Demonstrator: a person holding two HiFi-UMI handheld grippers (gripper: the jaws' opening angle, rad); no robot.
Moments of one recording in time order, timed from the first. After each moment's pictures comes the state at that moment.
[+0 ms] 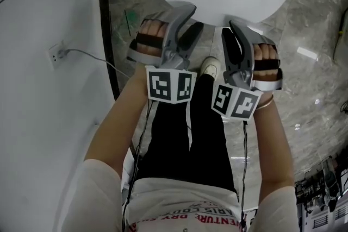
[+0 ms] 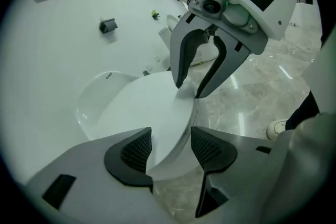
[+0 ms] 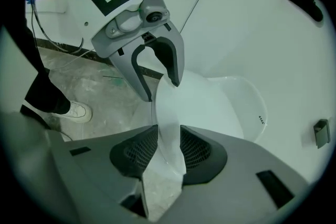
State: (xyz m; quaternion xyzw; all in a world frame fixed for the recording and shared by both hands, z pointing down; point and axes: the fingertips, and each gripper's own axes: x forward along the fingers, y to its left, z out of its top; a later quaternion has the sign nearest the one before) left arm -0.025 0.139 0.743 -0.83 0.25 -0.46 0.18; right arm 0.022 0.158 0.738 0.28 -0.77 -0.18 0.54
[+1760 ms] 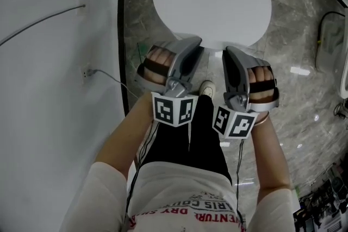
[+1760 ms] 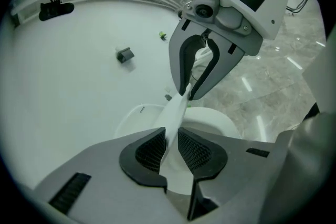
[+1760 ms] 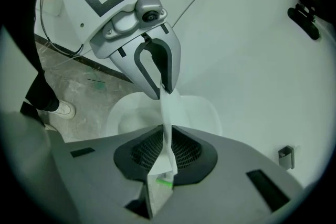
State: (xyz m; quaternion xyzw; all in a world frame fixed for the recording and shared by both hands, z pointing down) left arm -0.019 0.097 0.550 -0.83 0.29 -0.39 0.27; right arm 0.023 0.114 0.548 0.32 -0.74 -0.26 0.54
